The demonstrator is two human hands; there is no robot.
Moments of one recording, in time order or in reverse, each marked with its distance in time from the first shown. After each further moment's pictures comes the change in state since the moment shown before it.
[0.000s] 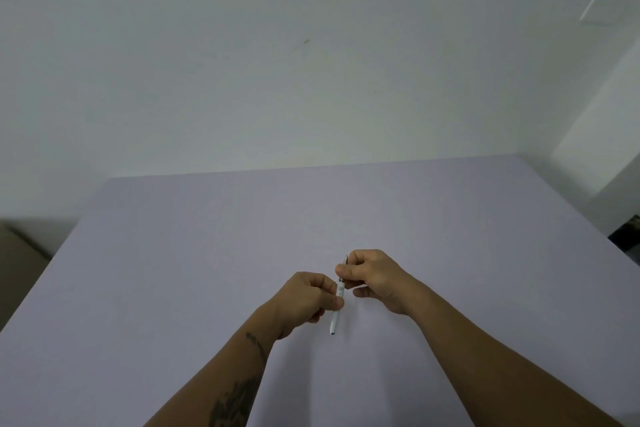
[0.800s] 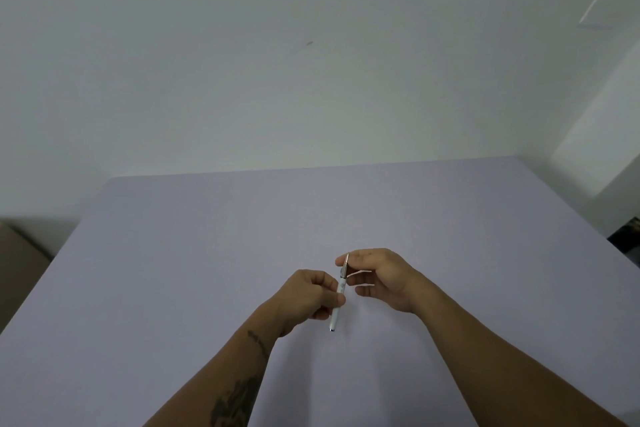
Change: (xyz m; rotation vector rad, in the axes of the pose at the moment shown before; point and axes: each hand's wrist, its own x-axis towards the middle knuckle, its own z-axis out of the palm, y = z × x) left_hand 0.000 -0.003 -0.002 -0.038 0.019 0.014; right_hand -0.006 -0.003 -0.006 0.196 -0.066 0.060
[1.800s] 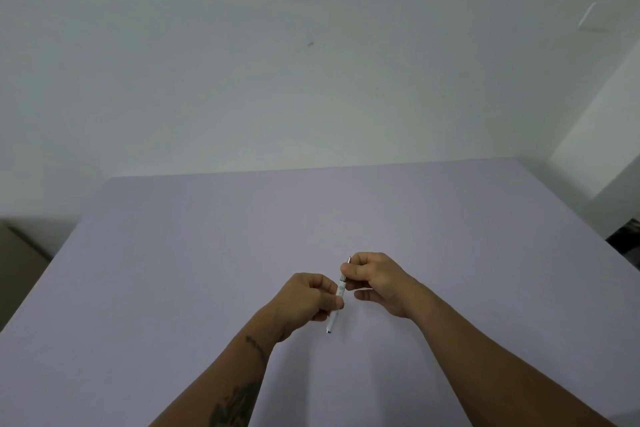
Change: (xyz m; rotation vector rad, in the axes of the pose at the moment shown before) left_hand -0.003 -0.006 -0.002 -0.016 0.008 0.020; right_hand 0.003 0.006 0.010 -0.112 0.065 -0.029
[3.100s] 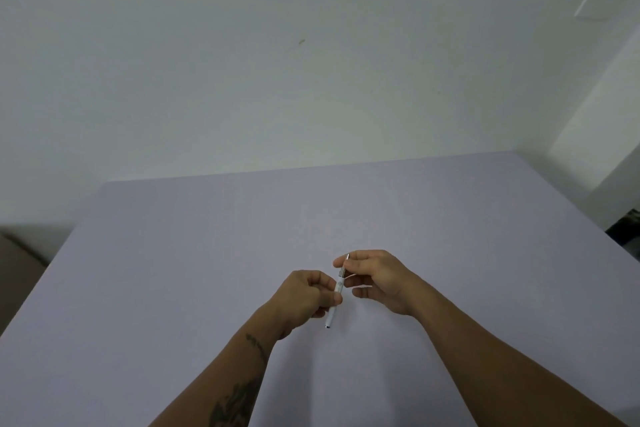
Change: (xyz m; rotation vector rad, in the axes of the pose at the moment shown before) left_hand 0.011 0.004 0.002 0.021 0.024 0.002; right_hand 0.005 0.001 -0.012 0.068 -0.034 -0.005
